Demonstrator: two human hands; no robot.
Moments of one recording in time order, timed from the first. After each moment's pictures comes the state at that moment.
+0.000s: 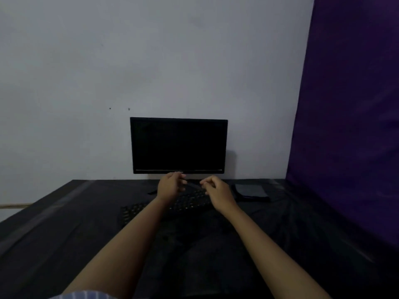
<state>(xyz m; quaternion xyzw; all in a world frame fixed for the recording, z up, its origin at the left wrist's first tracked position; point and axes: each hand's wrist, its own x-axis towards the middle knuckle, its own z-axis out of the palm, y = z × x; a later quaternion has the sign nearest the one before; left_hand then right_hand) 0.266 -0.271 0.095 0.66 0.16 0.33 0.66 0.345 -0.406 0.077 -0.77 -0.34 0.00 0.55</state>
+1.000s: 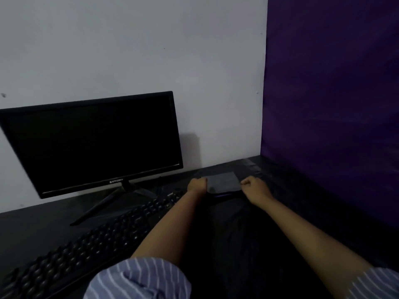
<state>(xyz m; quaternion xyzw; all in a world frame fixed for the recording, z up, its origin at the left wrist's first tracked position) 0.577 -0.332 0.021 0.80 0.28 0.12 0.51 0.621 -0.511 -0.001 -0.91 -0.09 -0.02 0.41</state>
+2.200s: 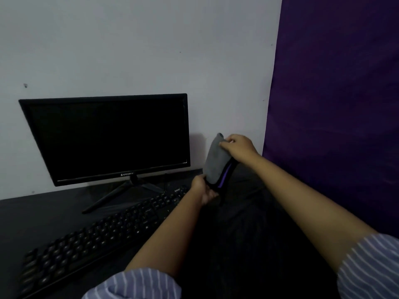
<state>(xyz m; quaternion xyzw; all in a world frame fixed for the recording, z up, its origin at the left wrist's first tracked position) 0.541 -0.342 0.042 0.39 0.19 0.01 0.90 0.592 -0.455 0.136 -0.87 -0.20 -0.09 0.44</state>
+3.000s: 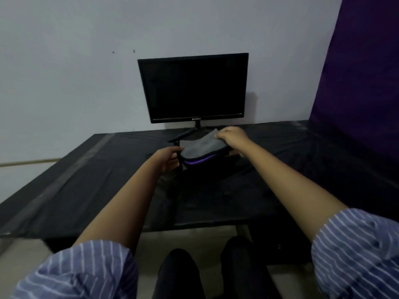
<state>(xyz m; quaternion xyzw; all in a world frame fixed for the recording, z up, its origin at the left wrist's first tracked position) 0.212 -0.205 0.039 0.61 0.30 0.13 0.72 0.338 -0.378 0.072 -0.81 -0.26 0.11 0.52</state>
